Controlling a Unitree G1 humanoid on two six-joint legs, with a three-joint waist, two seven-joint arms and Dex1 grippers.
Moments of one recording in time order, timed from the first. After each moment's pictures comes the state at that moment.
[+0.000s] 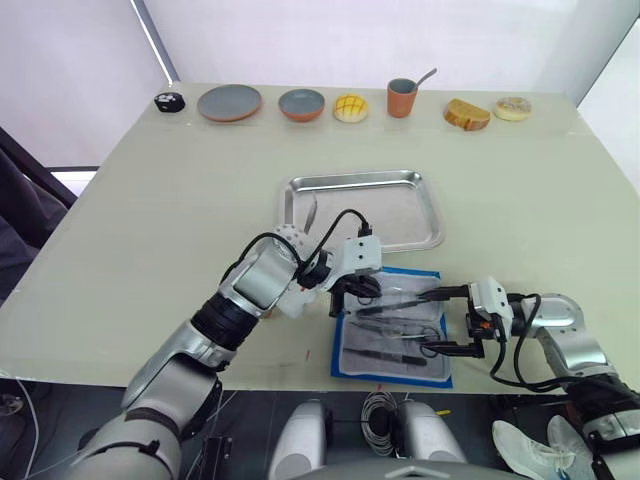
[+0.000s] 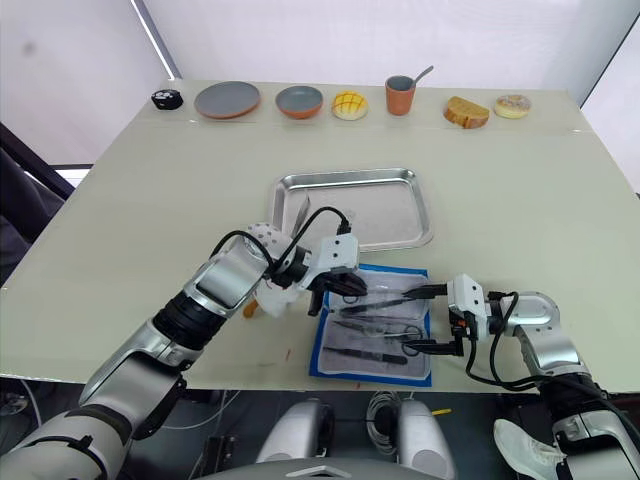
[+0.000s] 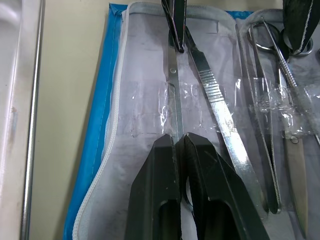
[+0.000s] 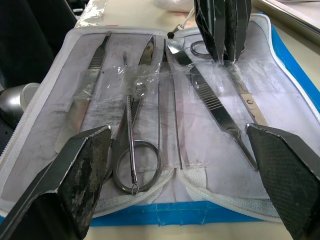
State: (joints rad) left arm -0.71 0.49 -0.52 0.05 0.00 0.54 -1.23; right arm -0.24 -0.57 0.16 0.30 0.32 -0.18 1.39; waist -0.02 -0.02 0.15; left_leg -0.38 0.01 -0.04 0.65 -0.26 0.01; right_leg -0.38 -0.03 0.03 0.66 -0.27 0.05
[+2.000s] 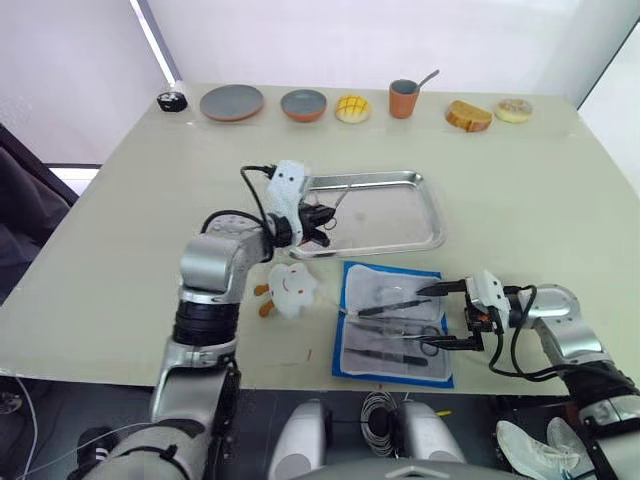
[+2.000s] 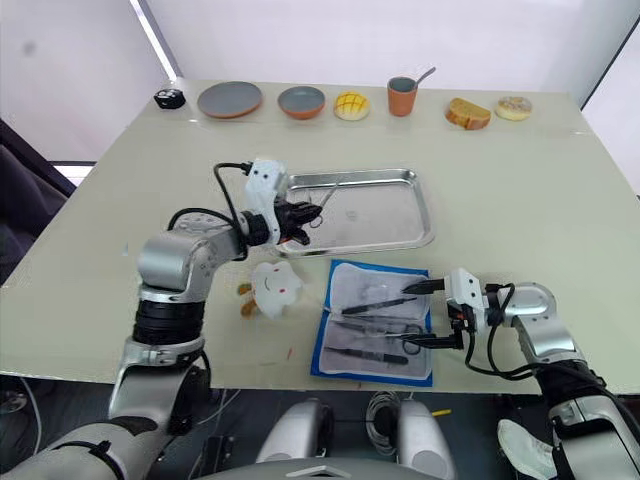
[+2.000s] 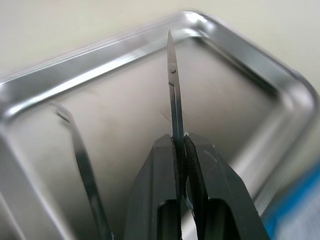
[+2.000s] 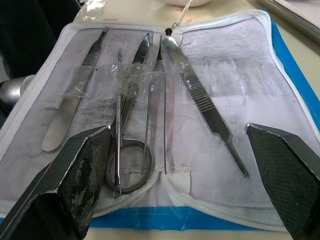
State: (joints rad) left arm -0.68 0.23 0.04 -0.07 -0.20 1.07 -0.37; right arm -0.31 -0.57 0.19 0.37 0.30 -0.20 1.43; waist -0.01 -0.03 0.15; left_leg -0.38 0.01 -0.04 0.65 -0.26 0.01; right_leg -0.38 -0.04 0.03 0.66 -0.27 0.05
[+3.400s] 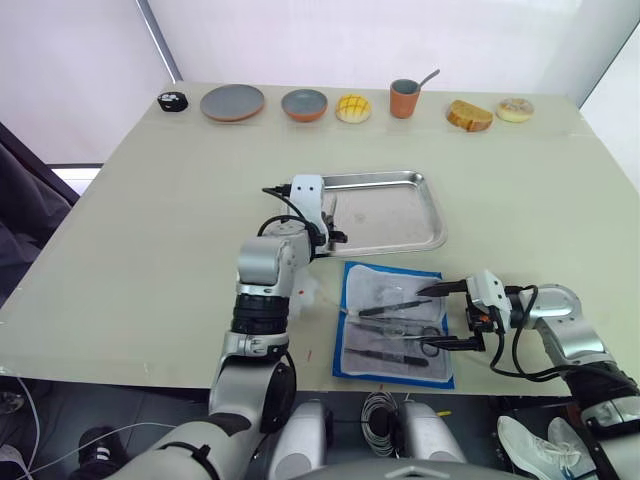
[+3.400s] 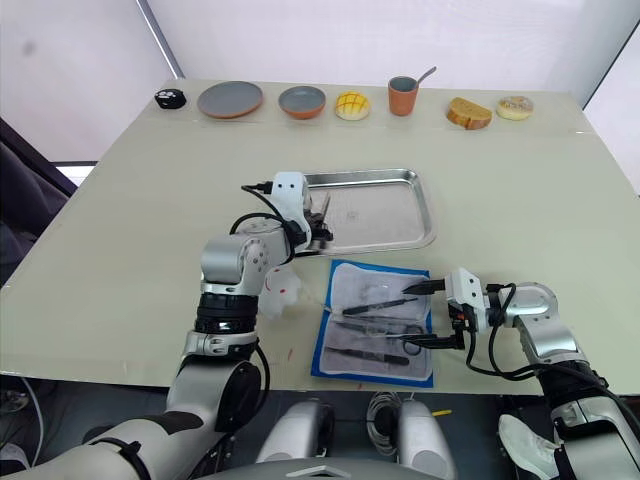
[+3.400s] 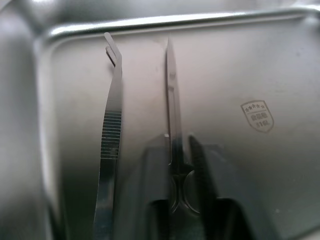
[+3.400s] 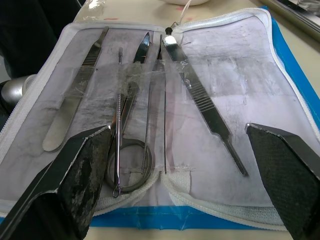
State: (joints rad) left arm -0.72 0.04 0.11 0.08 -0.15 1.09 -0.04; right arm -0.30 -0.58 0.19 0.35 0.30 -0.18 1.42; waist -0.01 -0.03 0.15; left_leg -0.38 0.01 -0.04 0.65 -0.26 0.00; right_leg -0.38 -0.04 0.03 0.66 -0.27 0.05
